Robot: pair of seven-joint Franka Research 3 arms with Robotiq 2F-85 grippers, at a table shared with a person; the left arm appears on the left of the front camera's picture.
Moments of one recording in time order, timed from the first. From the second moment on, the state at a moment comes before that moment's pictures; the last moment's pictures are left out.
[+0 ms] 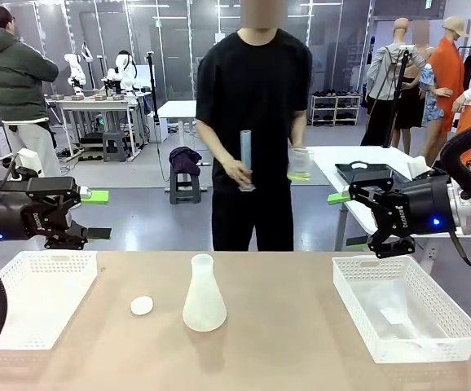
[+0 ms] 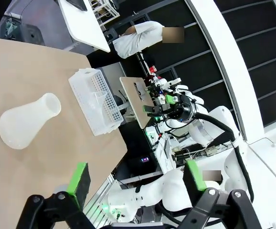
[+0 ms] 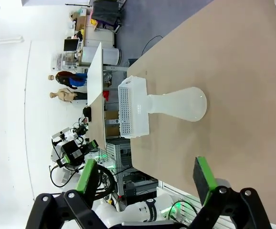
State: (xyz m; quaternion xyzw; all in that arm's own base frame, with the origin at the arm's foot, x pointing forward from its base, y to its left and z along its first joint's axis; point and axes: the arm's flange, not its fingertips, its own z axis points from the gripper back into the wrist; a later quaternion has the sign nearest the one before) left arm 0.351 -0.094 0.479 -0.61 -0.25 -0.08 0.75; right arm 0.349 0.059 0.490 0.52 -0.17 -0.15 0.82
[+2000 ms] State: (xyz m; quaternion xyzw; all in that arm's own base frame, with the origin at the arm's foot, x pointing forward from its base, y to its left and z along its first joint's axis) left arm 0.350 -0.095 0.480 -0.61 -0.24 -0.08 0.75; right arm 0.473 0.011 0.533 0.13 -0.04 0.45 0.88
